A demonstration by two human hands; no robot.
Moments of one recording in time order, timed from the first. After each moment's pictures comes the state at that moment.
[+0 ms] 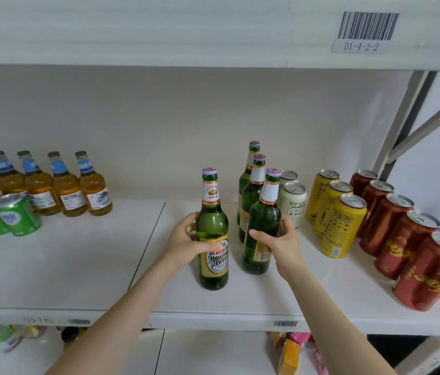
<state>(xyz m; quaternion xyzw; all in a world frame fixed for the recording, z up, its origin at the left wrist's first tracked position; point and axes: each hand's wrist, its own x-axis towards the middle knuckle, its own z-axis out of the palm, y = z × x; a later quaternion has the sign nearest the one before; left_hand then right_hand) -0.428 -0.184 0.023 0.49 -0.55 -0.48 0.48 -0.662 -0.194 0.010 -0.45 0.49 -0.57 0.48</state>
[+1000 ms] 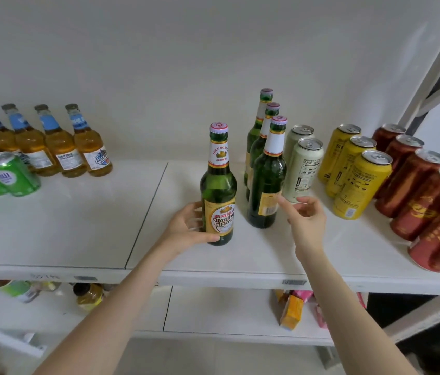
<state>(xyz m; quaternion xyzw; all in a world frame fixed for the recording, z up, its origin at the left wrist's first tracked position) -0.408 -0.172 -0.044 0.54 -0.55 -0.48 0.42 -0.672 -0.176 -0.029 -0.38 0.54 -0.64 0.39</state>
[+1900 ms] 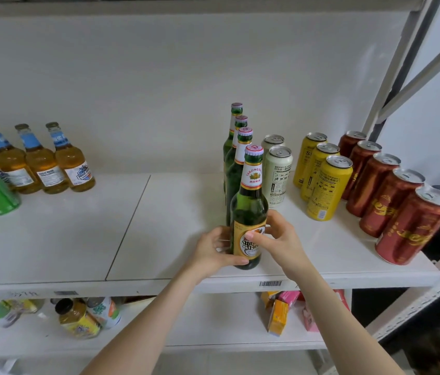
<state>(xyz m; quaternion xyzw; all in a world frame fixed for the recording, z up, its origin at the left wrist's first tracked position) -0.509 -0.144 -0.046 0.52 -0.57 -0.51 0.39 -0.693 -0.135 -0.021 -0.56 0.44 -0.52 0.47</state>
